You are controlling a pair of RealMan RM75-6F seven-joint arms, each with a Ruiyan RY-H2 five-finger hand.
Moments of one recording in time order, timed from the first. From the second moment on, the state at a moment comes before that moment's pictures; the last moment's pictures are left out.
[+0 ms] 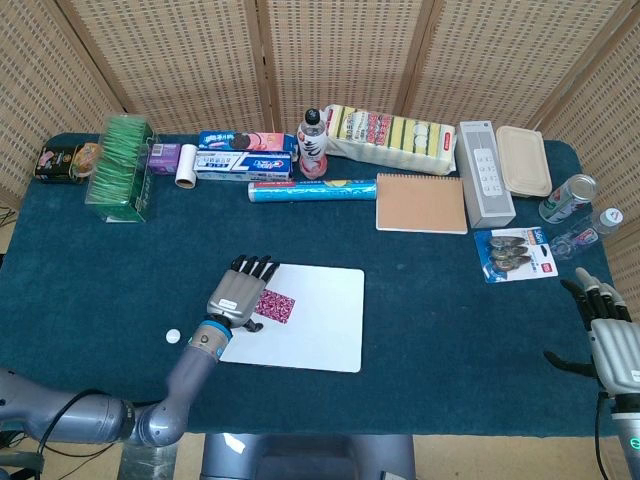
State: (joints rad) left arm -0.97 -1.56 -0.14 -1.79 0.50 1.13 0.90; right arm 0.11 -1.01 0.08 -1.66 -1.46 1.41 0.12
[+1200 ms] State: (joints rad) left arm -0.57 -1.34 0.12 -1.63 1.10 1.08 0.36; right arm 0.11 -1.00 0.07 -1.67 -1.47 1.41 0.13
